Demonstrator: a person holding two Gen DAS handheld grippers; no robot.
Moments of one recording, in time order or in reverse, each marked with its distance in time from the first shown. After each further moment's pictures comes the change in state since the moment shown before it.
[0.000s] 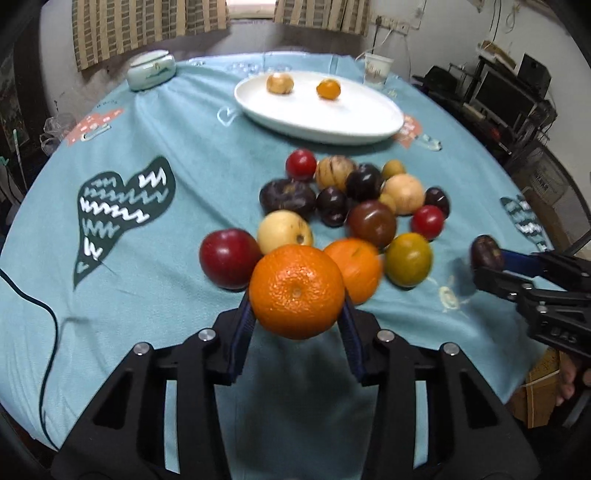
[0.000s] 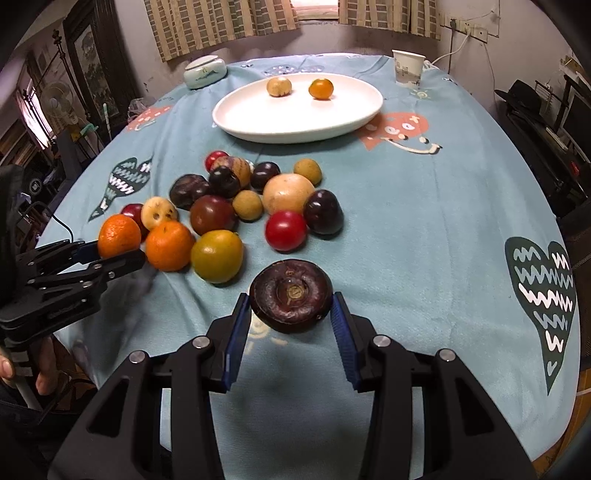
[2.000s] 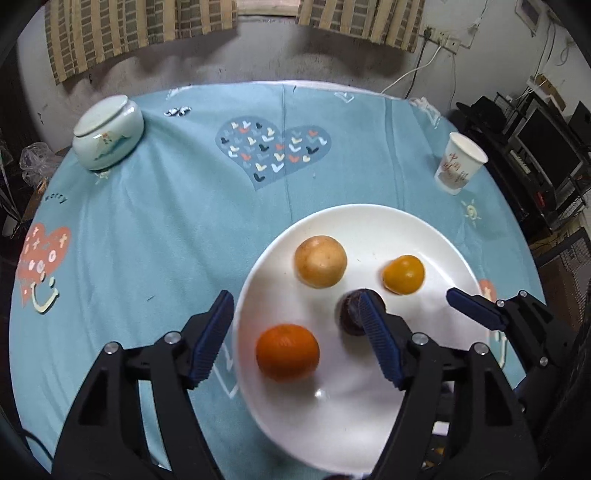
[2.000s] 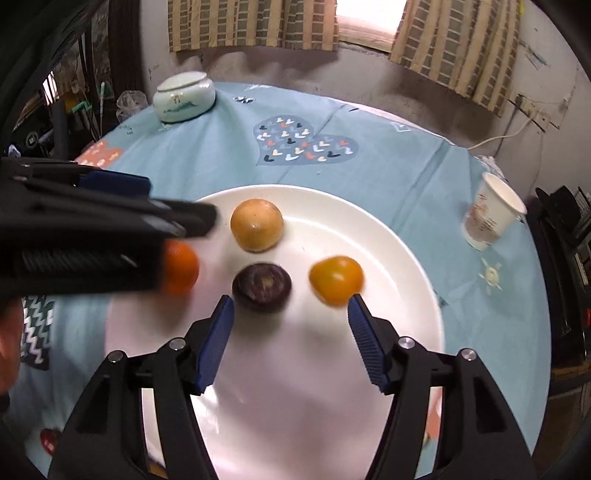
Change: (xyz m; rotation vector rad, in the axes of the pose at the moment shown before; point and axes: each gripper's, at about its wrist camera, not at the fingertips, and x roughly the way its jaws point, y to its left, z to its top) left arm 0.132 0.049 0.293 -0.062 0.055 0.031; right arm 0.143 -0.003 0.263 -0.226 -0.037 -0.076
